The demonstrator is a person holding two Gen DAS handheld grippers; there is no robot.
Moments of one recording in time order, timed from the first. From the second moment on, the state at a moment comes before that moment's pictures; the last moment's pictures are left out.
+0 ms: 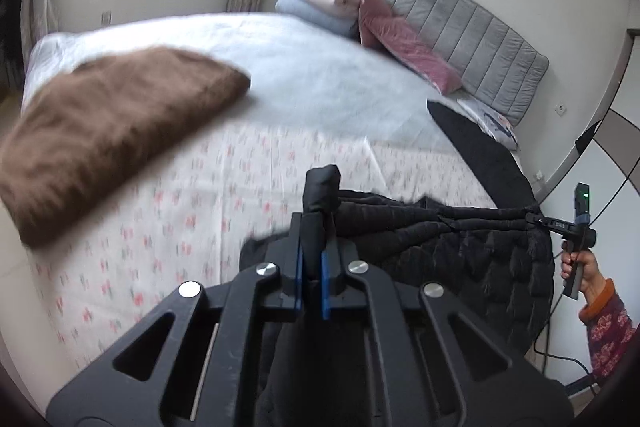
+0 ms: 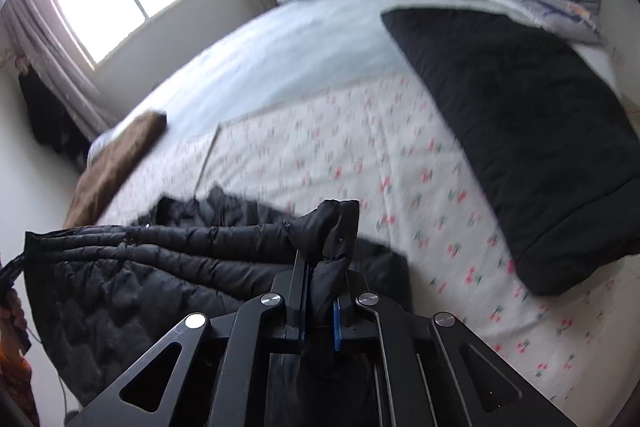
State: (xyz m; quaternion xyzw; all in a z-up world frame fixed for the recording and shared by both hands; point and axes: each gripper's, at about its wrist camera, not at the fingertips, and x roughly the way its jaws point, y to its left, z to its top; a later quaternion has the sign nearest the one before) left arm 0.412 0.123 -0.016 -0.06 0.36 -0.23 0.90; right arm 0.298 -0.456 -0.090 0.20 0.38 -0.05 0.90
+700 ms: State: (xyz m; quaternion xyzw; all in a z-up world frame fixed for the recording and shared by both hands) left arm 0.550 0.064 -0.117 0.01 0.42 -0.12 0.90; right arm 0.400 -0.496 -0.137 0.19 0.41 -0.17 0.88
